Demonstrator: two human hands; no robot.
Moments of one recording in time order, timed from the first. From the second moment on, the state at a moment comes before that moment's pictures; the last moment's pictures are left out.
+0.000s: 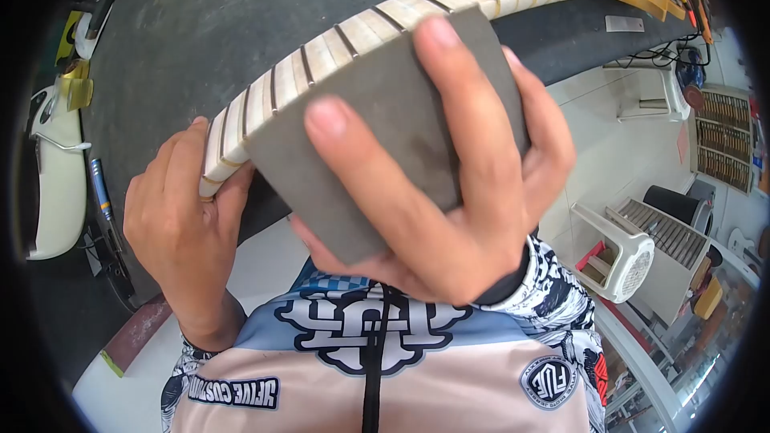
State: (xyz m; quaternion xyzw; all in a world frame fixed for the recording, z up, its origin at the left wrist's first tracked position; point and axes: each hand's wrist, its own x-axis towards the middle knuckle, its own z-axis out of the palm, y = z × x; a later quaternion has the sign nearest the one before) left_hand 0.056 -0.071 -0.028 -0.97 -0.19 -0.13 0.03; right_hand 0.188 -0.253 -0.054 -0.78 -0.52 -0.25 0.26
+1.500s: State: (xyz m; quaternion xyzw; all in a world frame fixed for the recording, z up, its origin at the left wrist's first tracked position) left_hand 0.052 -0.069 -0.031 -0.97 -0.18 -0.14 0.03; right_hand 0.193 -0.238 -0.043 -0.78 -0.53 -0.23 0.24
